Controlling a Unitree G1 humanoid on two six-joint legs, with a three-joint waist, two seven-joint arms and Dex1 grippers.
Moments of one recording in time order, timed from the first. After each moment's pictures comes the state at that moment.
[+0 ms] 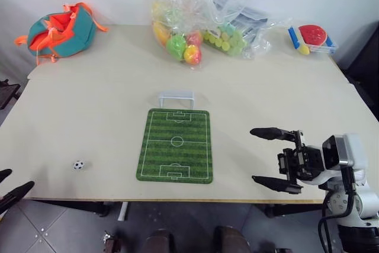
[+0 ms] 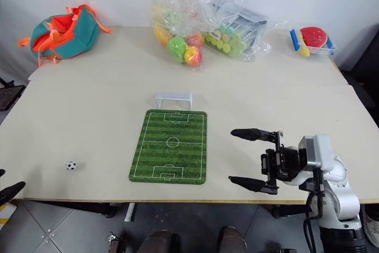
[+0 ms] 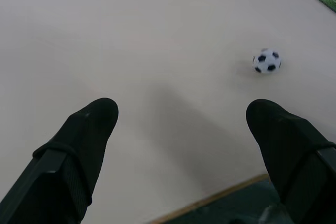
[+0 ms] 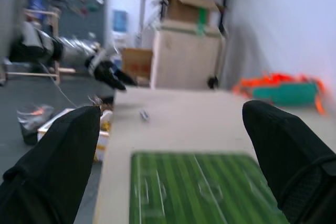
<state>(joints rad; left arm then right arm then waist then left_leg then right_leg) 0.16 0.94 0.76 0.76 -0.54 -0.10 -1.33 -0.13 -0.55 -0.18 -0.28 0.84 0.01 1.44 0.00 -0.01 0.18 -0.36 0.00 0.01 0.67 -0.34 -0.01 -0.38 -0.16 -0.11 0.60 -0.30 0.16</state>
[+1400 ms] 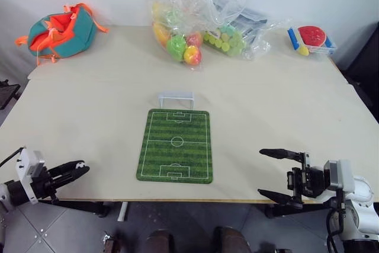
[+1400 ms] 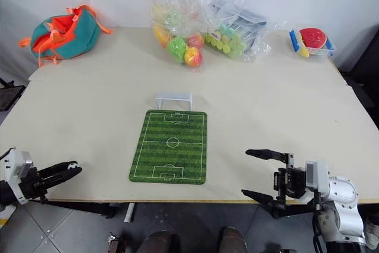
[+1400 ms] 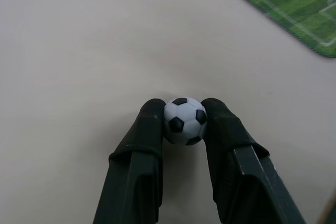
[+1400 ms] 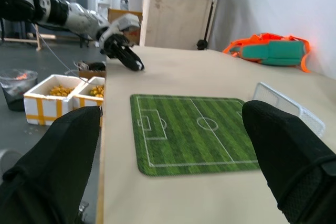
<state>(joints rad) 0.05 0.84 0.47 0.37 -0.49 0.07 -1.26 0.01 -0.57 -0.22 -0.03 0.72 -0.25 1.54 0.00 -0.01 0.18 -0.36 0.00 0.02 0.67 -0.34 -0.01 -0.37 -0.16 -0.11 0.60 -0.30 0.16</state>
